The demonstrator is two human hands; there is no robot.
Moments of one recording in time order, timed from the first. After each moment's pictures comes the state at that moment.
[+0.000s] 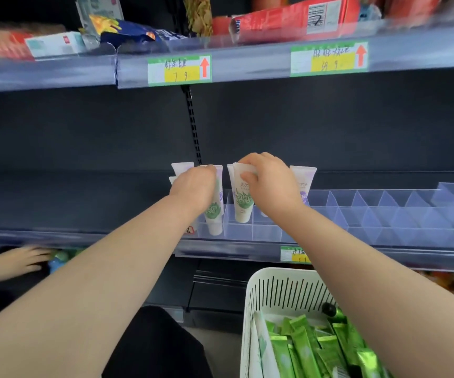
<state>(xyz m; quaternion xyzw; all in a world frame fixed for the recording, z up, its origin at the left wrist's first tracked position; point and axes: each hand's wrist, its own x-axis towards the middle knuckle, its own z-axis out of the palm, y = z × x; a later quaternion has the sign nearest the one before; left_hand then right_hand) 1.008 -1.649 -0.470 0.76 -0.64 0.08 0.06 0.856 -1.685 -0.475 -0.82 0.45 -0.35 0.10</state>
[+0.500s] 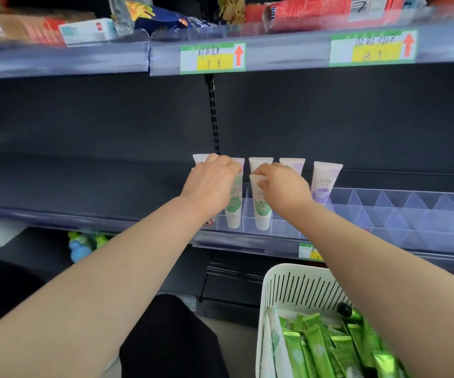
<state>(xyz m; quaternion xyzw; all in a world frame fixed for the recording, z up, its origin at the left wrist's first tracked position) 1.025 -1.635 -0.482 0.69 -0.69 0.17 0.09 0.875 -1.699 -0.498 -0.85 0.47 -0.23 0.08</state>
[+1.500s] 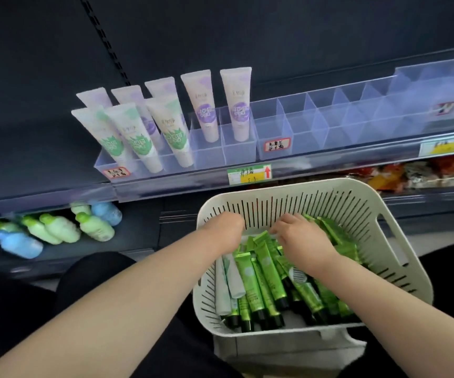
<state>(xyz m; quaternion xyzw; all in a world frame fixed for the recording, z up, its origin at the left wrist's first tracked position) 0.873 -1.617 -0.677 0.62 -0.75 -0.17 -0.16 0.684 -1.603 -0.697 -0.85 0.51 -0.06 0.13</state>
